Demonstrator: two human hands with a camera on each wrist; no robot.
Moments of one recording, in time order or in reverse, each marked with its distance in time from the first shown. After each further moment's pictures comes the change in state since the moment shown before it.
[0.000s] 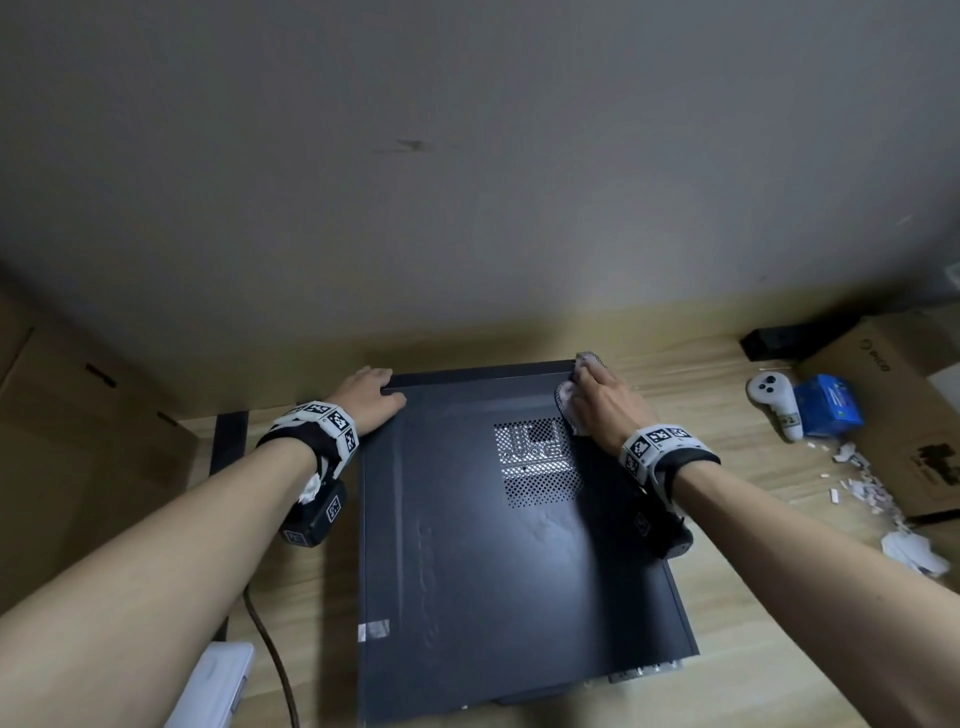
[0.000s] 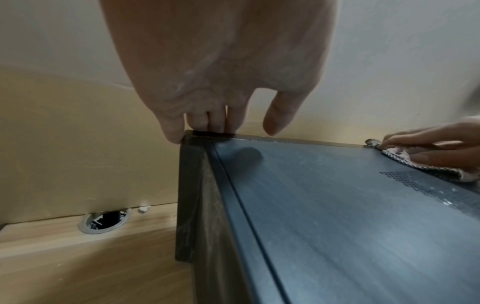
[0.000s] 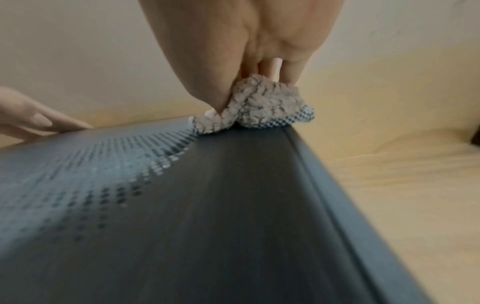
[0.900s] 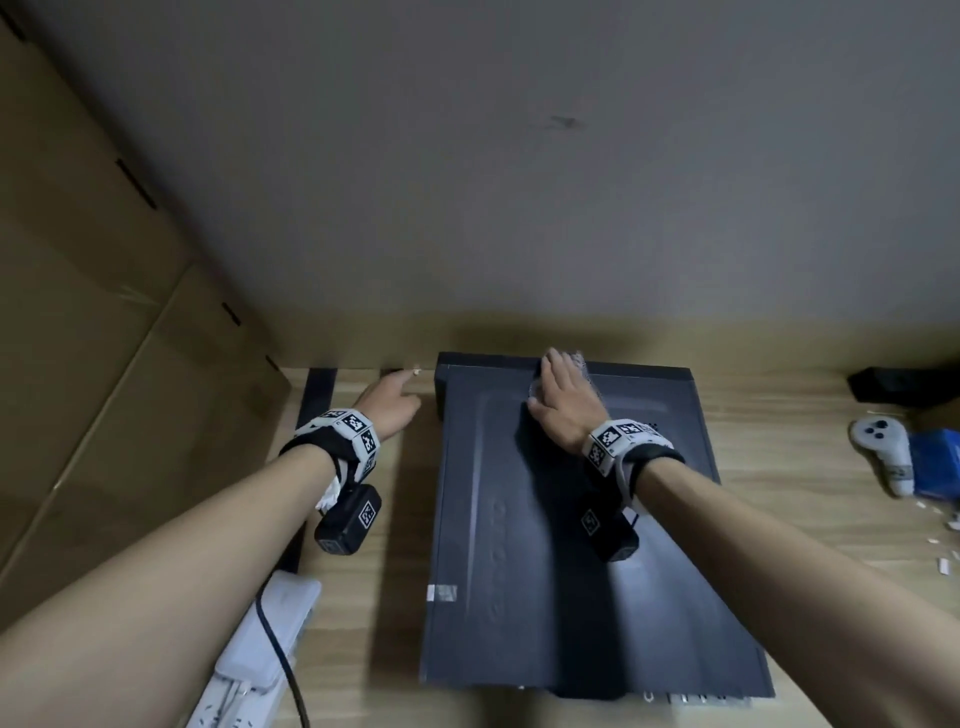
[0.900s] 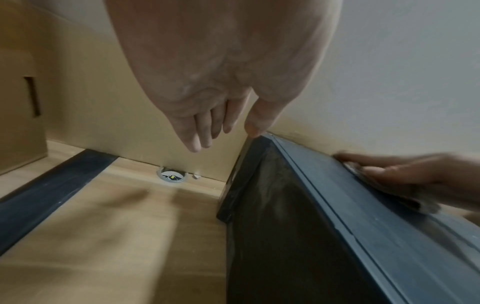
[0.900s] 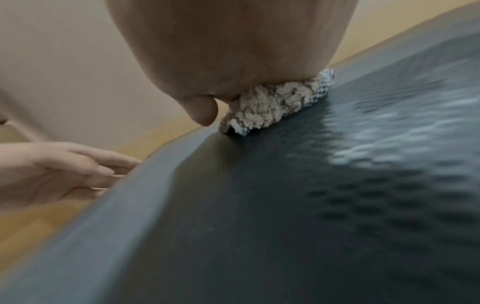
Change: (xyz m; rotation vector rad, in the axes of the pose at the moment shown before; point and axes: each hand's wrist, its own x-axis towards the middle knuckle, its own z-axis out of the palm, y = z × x) left_hand -0.040 -0.086 0.020 -0.442 0.134 -0.141; right_hand 0.033 -0.149 0.038 -0.029 -0.280 -0.112
